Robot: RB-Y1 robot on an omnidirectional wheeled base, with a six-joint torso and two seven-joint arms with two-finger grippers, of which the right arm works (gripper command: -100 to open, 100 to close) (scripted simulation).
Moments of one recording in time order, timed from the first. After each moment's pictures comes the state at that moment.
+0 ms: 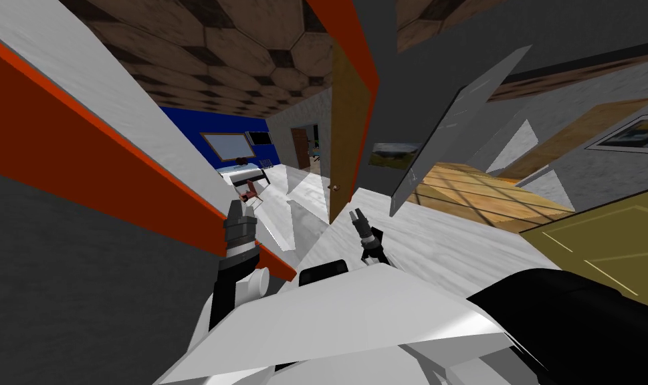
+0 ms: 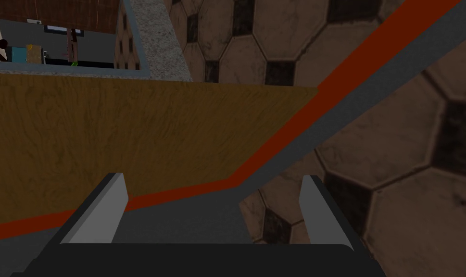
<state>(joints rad) 0.46 -0.21 0.09 -1.70 0.08 -0.88 -0.11</state>
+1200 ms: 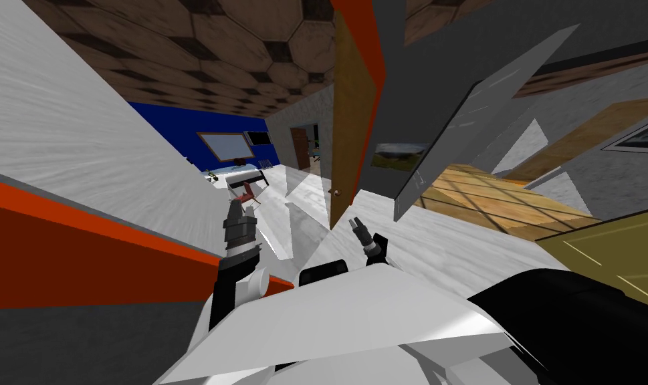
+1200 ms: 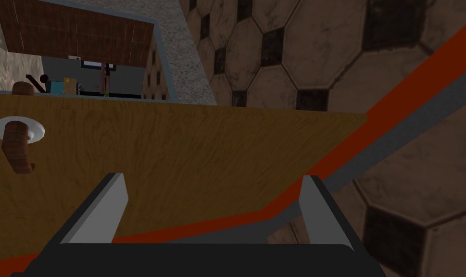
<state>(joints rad) 0.43 -0.27 0.10 -1.48 0.14 -1.03 -0.17</state>
